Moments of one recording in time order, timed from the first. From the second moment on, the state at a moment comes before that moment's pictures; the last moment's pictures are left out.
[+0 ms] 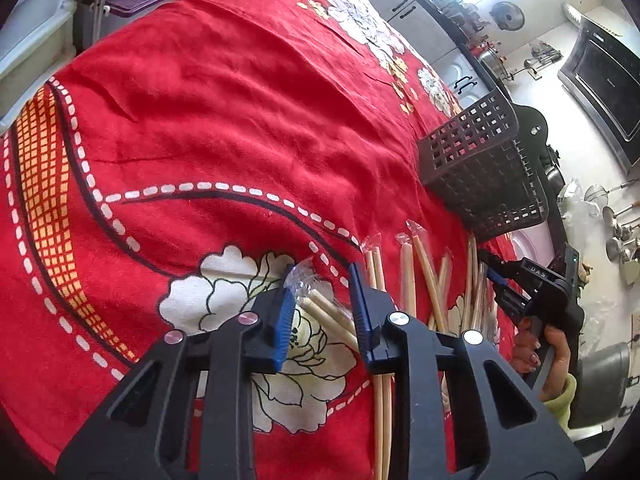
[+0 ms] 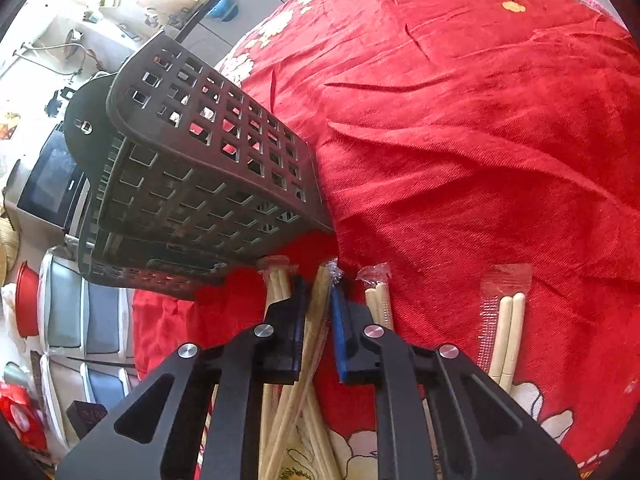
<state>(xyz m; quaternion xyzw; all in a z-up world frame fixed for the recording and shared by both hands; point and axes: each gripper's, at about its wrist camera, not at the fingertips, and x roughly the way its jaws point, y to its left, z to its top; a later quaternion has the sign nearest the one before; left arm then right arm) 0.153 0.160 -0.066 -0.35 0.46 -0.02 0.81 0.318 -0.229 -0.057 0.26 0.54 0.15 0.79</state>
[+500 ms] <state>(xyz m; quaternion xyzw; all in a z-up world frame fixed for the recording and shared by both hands) 0.152 0.141 -0.027 -0.33 0.41 -0.09 0.85 0.299 -0.224 -0.034 0.25 0.50 0.17 0.81</state>
